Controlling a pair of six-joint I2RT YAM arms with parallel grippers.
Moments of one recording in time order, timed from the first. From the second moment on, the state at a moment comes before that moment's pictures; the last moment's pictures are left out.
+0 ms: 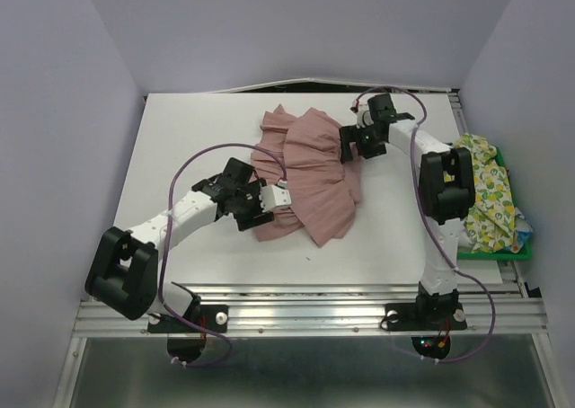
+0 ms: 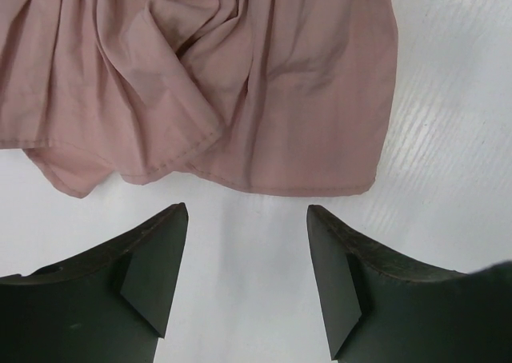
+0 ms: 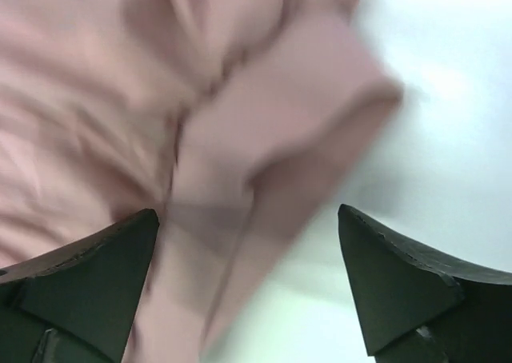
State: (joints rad) left arm -0.52 1.38 0.86 -0.53 0.24 0.83; right arm 0.19 2.21 1.76 -0.57 -0.31 0.01
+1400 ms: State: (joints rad) left arm -0.52 1.65 0.91 -0.39 0.32 0.71; right arm 0.46 1.54 0.64 0.17 -0.19 -1.09
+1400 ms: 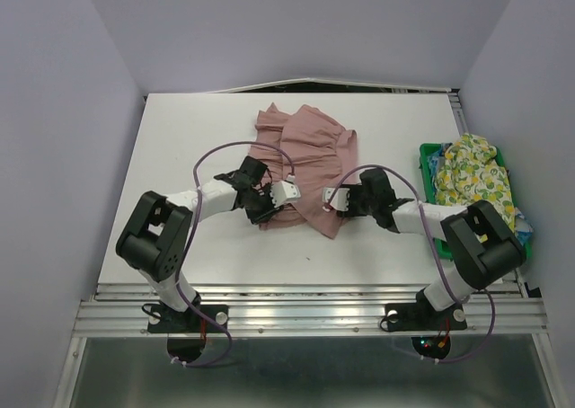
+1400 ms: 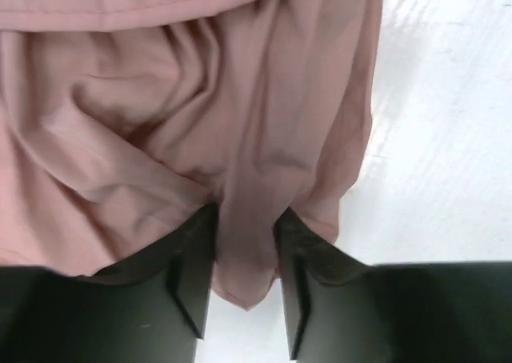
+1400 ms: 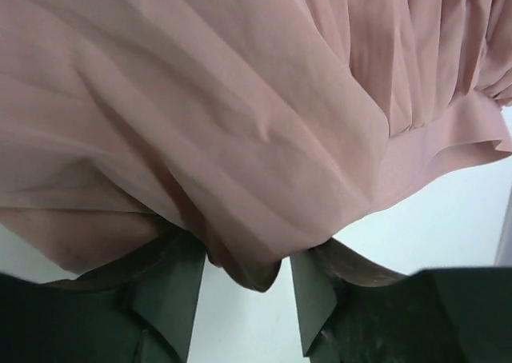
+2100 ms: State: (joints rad) left arm -0.49 1.38 0.92 -0.54 0.33 0.70; right arm 0.47 1.30 0.77 -0.22 -0.29 -1.08
